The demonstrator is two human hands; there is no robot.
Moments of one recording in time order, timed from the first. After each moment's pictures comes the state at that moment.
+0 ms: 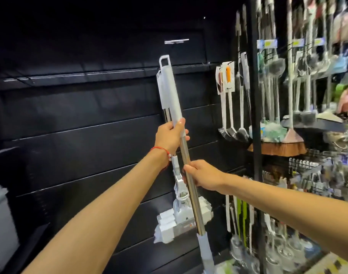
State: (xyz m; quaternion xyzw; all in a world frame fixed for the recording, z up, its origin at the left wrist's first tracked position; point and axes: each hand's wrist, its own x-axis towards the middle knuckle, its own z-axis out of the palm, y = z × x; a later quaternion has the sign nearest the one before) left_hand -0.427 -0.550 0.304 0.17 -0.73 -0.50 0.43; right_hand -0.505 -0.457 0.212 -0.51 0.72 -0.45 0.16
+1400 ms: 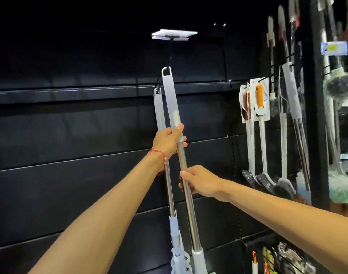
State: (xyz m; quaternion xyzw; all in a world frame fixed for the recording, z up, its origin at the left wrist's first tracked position) left_hand -0.692 -0.787 0.378 0.18 -0.71 -0.48 0.48; right_hand -0.779 -0.696 0.292 -0.54 0.71 -0.43 0.15
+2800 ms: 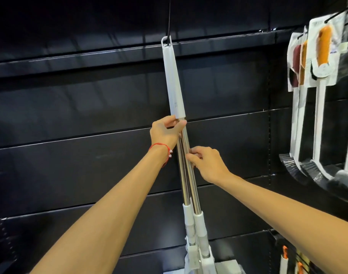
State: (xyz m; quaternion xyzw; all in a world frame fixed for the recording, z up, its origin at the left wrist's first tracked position) left_hand -0.732 -0.878 0.328 0.27 -0.69 -0.36 0.57; right_hand -0.848 -0.810 0.244 -0.57 0.63 -0.53 0.02
